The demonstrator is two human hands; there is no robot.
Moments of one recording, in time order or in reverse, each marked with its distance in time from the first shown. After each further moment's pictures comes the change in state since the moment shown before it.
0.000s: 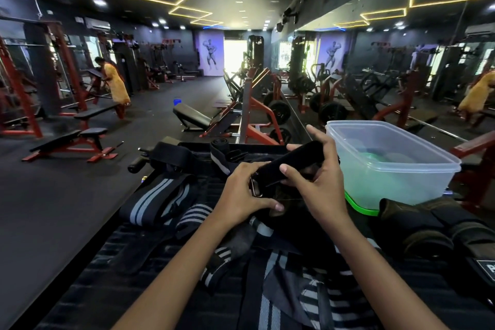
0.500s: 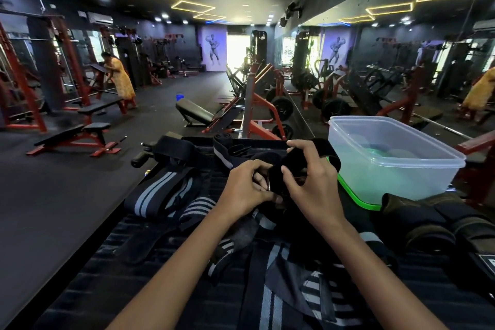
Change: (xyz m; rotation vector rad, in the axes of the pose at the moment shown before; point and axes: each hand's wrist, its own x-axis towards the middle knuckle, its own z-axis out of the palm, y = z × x) left_hand 0.001 0.007 0.000 -0.034 -0.035 -0.163; right_hand -0.010 0.005 0.008 -0.532 -0.045 -0.207
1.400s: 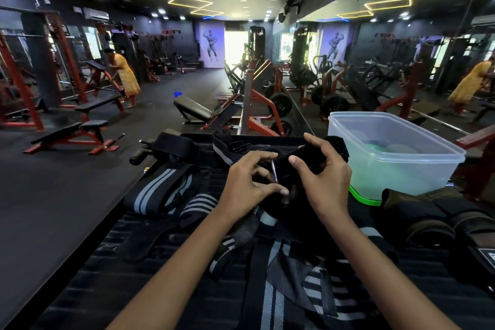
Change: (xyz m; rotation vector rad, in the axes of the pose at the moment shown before) left_hand -0.010 0.001 0.006 -0.147 0.123 0.215; right_hand 0.004 0.008 0.001 0.182 0.175 0.297
